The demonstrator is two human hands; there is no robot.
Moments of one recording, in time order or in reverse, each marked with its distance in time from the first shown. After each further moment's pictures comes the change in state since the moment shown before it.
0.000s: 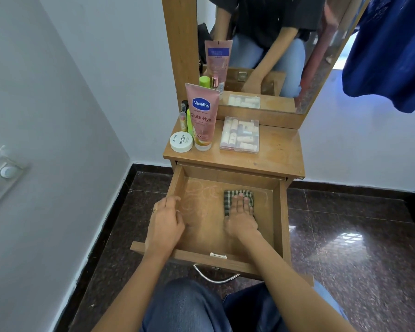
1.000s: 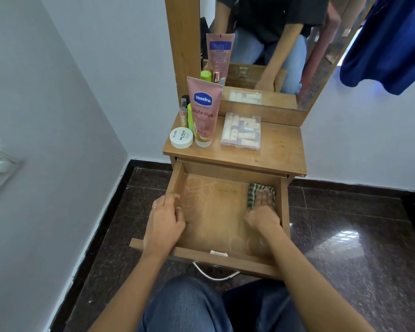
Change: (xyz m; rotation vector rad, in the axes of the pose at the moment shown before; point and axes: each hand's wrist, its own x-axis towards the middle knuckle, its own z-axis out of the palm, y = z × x) left_hand -0.002 -0.002 -0.001 -0.034 0.003 -0.012; right_hand 0.007 0.047 -0.019 0.012 0.072 0.147
